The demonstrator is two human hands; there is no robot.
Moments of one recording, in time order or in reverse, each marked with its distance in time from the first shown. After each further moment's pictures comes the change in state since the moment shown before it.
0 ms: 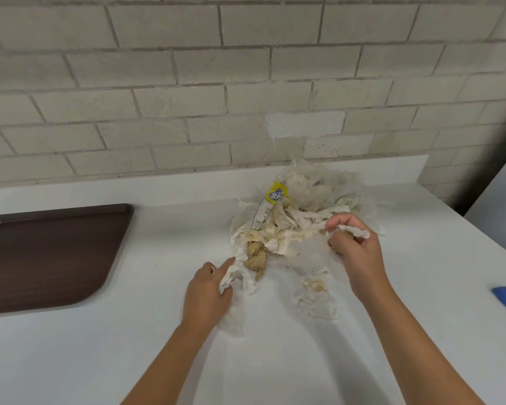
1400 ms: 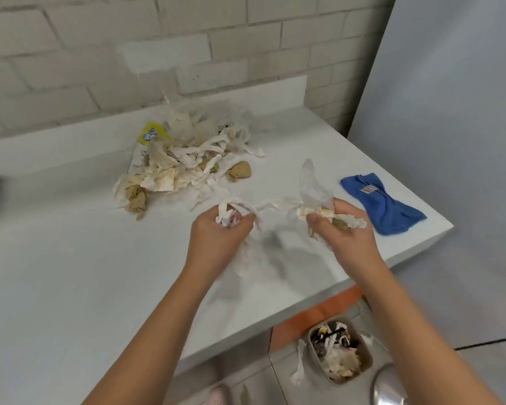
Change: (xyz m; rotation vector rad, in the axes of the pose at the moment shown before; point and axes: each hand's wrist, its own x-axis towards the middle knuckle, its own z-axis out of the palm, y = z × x) left_hand -0.088 0.287 0.005 -0.818 -0.162 -0.245; right_hand -0.129 -0.006 -0.215 -0.141 0.080 0.018
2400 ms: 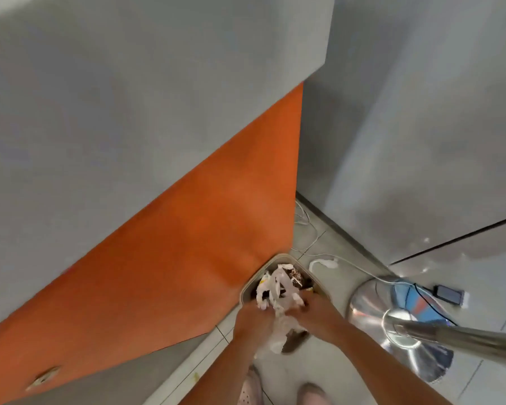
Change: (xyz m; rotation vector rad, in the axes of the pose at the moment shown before) left_hand -0.097 -0.444 0.396 0.632 -0.644 -0.620; right_hand -0.171 0.530 -0.194 -0.376 -0.233 0.951
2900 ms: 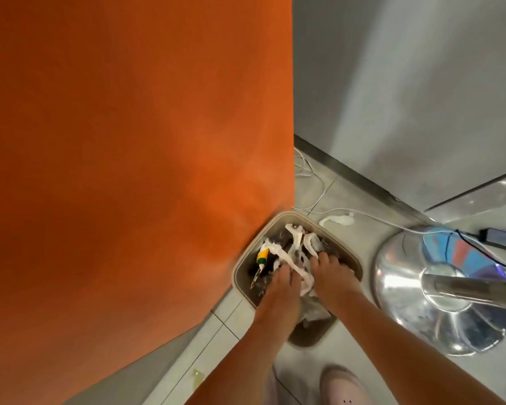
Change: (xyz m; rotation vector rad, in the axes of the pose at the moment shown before) left_hand 0.132 -0.087 0.101 0.859 -0.034 0.709; right_hand 0.130 0.108 0.067 -0.939 0.082 0.005
